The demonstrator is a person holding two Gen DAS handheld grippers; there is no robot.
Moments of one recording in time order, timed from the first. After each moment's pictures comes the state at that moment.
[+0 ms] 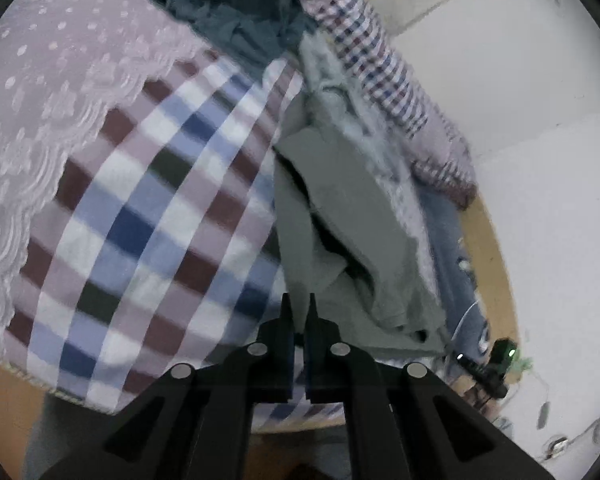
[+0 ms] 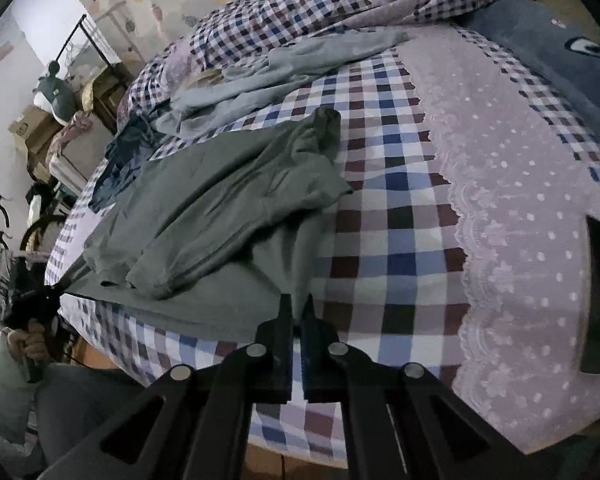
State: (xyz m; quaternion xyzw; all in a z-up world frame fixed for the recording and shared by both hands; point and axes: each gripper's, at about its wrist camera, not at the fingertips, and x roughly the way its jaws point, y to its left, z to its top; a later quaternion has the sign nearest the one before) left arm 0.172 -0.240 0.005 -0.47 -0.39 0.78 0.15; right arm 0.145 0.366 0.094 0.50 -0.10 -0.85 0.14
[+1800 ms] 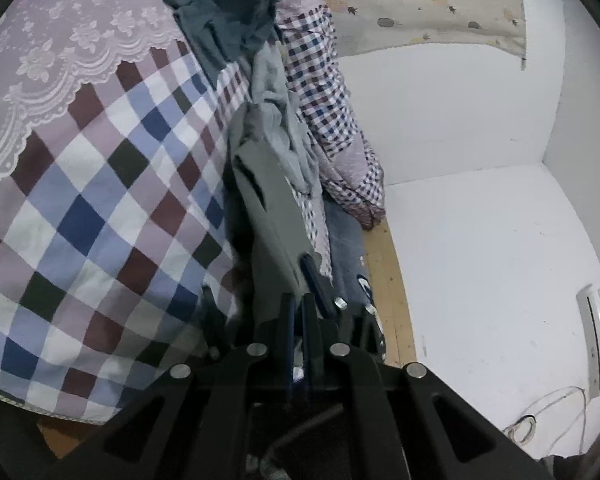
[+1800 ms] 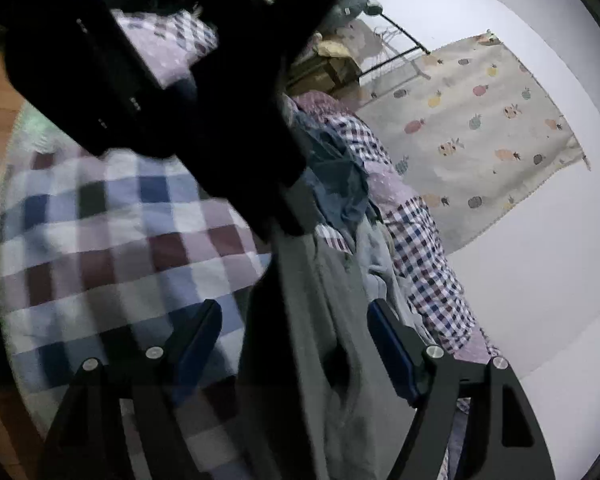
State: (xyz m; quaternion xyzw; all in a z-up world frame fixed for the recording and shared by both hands) left arm 0.189 -0.271 0.012 -0.37 -0.53 0.71 0.29; right arm 0.219 -0.158 -0.001 0.14 0.51 -0.83 0.16
